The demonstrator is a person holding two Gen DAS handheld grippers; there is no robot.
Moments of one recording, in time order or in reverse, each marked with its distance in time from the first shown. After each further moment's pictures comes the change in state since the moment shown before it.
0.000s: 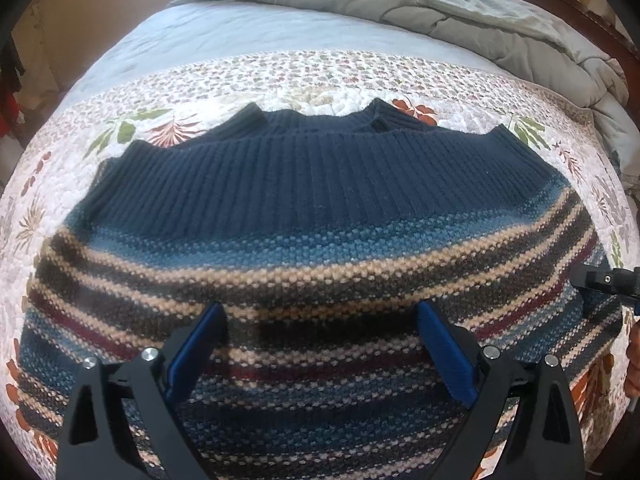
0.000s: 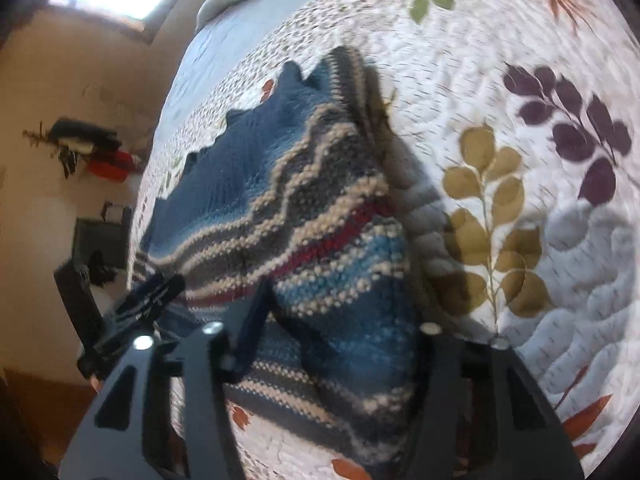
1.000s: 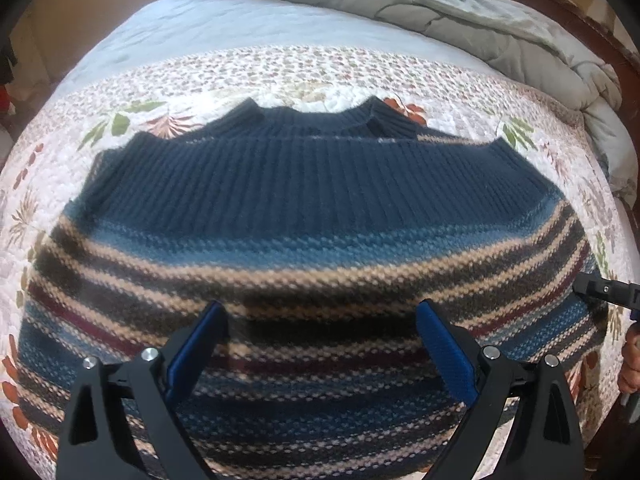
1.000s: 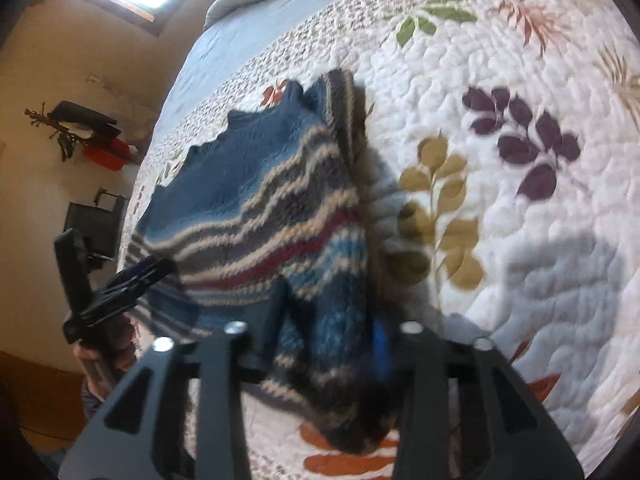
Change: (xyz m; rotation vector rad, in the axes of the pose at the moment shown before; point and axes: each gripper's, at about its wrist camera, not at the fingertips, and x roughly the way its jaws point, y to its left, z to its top) left arm -0.009 0.008 0.003 -0.024 0.026 -0.059; right arm -0.036 -0.015 -0.011 -0.057 -0.035 -0.035
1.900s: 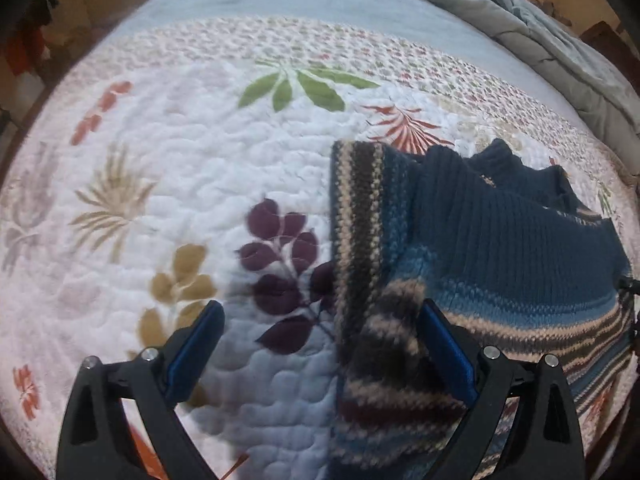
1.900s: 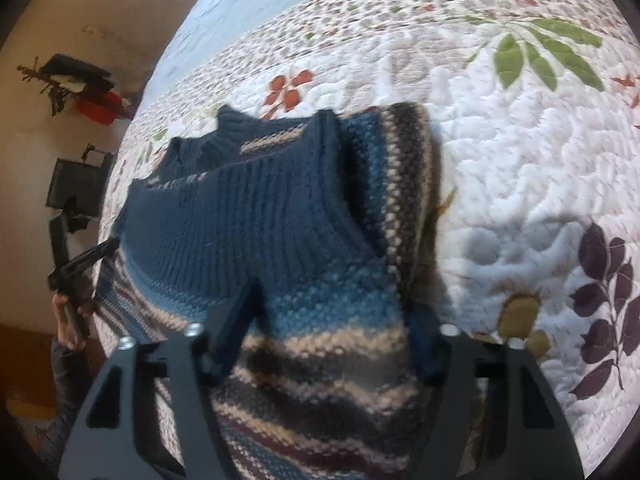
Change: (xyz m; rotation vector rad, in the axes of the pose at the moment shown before) left arm 0.009 0.217 0.031 -0.149 0.113 0.046; right arm 0.068 0.023 0.083 -0.125 0.165 -0.032
